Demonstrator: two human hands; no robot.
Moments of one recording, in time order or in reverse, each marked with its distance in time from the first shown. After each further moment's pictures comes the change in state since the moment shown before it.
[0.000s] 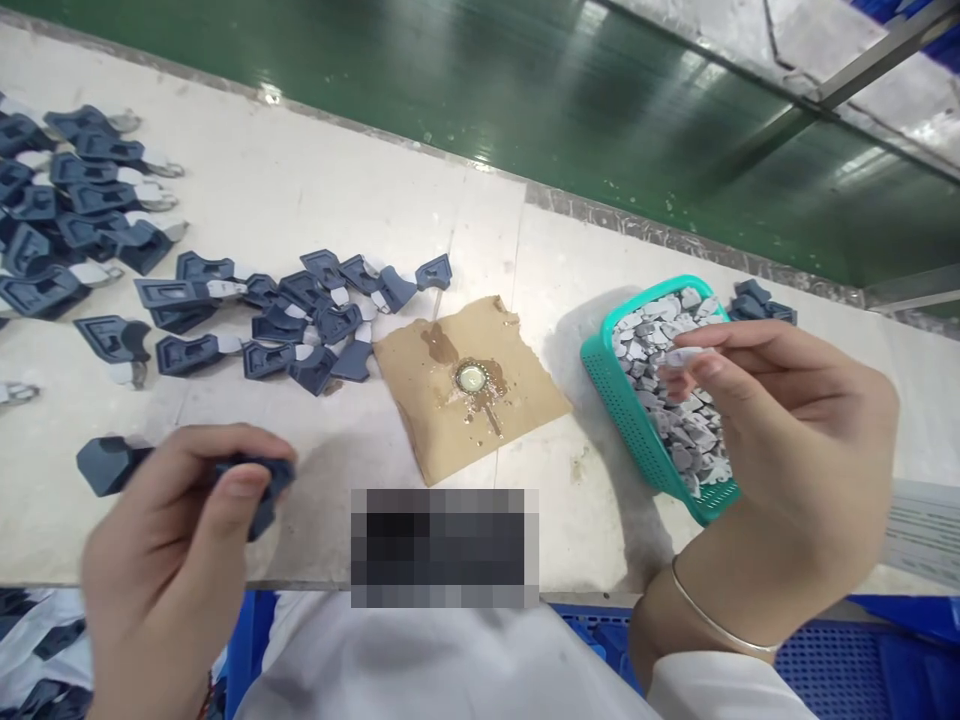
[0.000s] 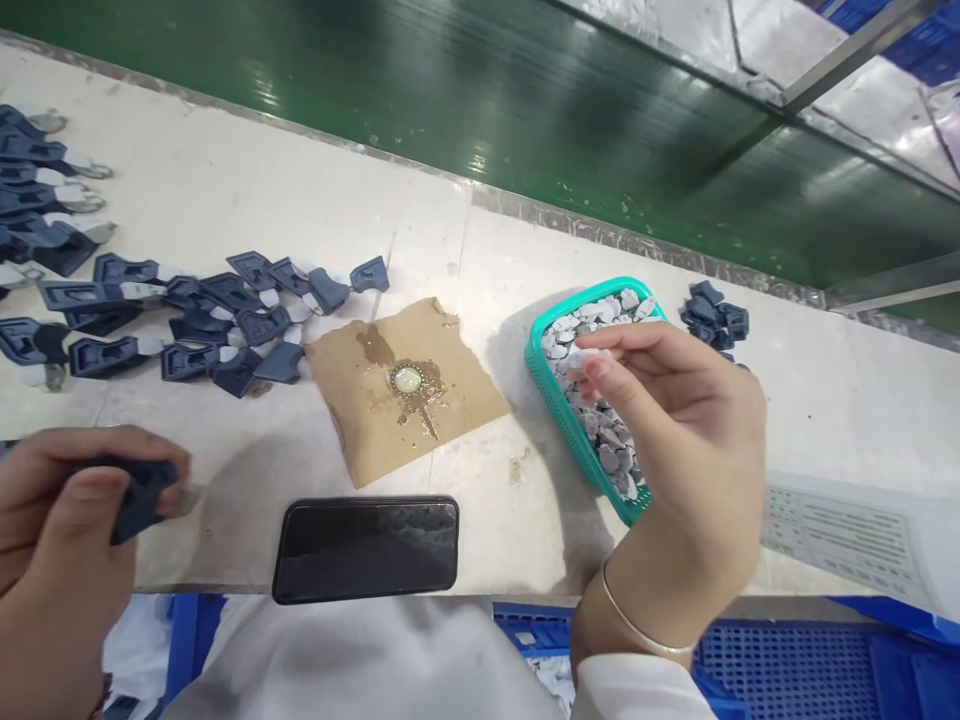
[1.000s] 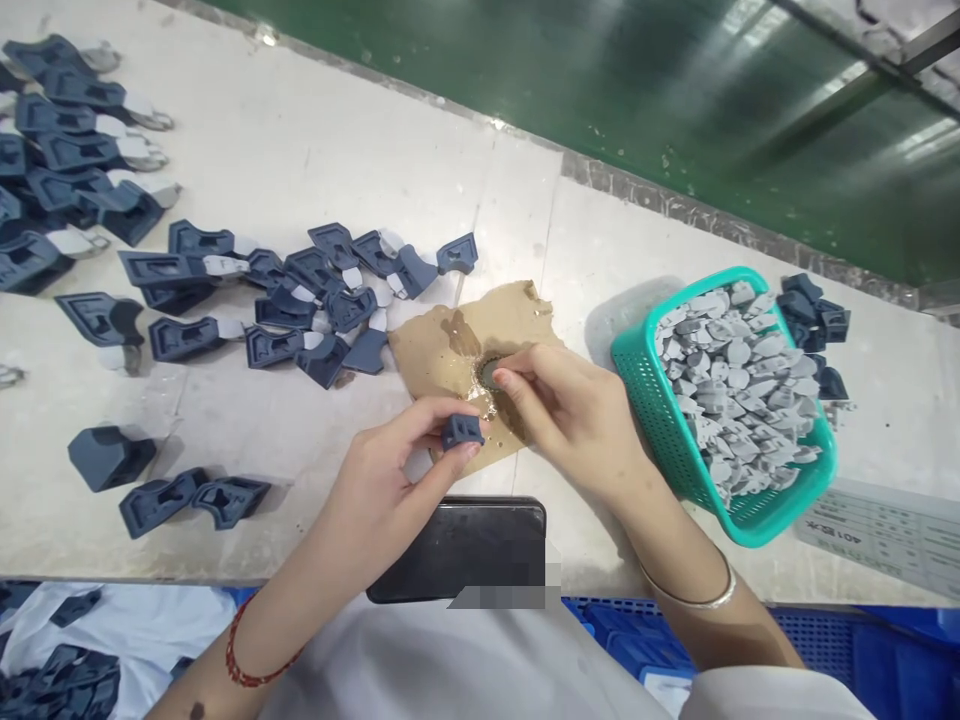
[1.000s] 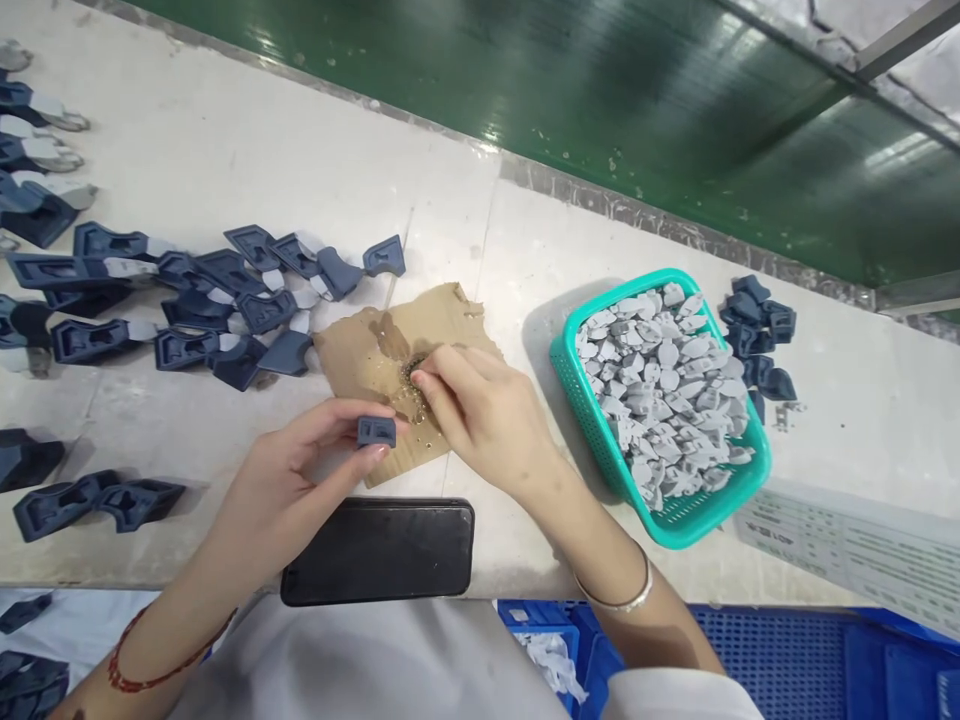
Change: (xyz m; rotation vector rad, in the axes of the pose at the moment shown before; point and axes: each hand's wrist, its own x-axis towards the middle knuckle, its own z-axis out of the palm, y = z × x) left_hand 0.016 0.001 0.068 -0.244 -0.674 0.075; right_hand -0.011 0.016 0.096 -0.266 -0.523 -0.406
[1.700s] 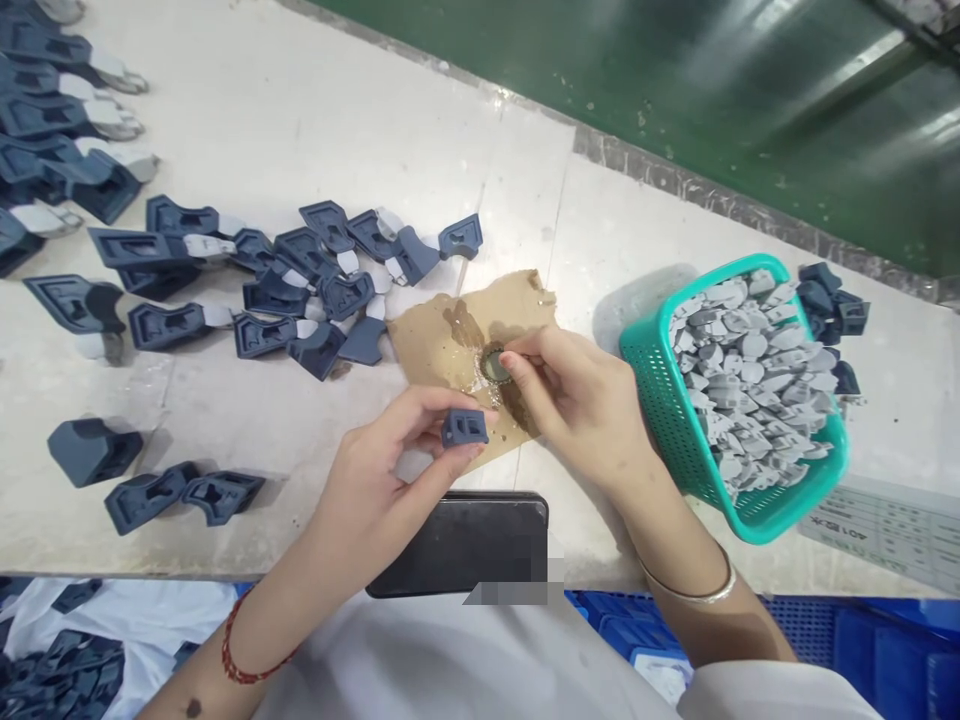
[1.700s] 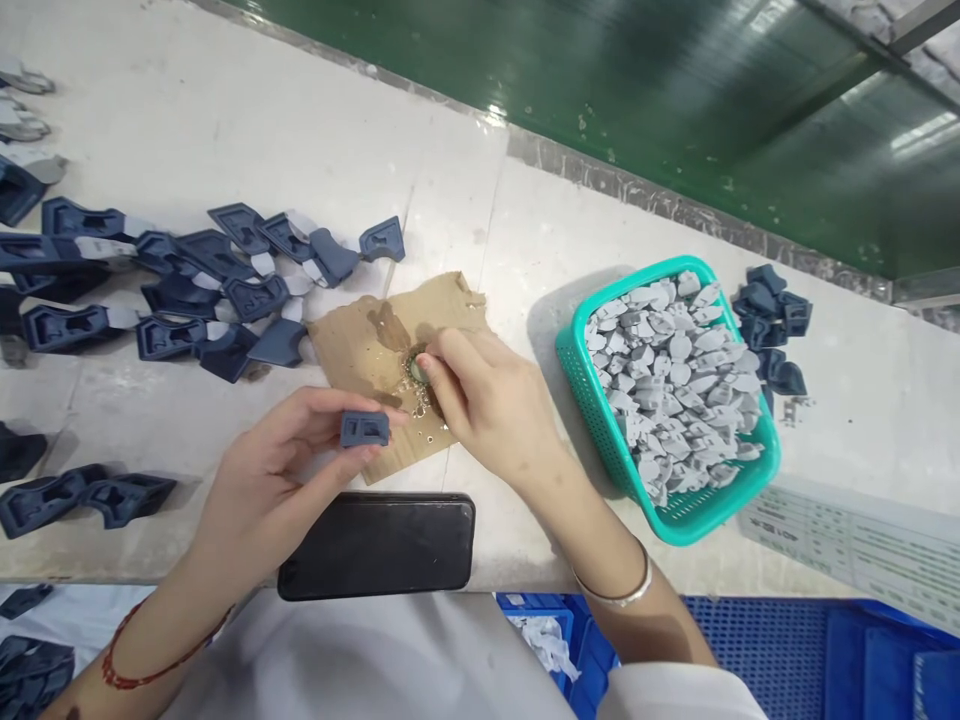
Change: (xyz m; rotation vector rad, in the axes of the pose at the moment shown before) left_hand -0.003 0.003 0.001 -0.105 0.020 0.038; right_hand 0.001 0.003 0.001 -0.043 0.055 -0.001
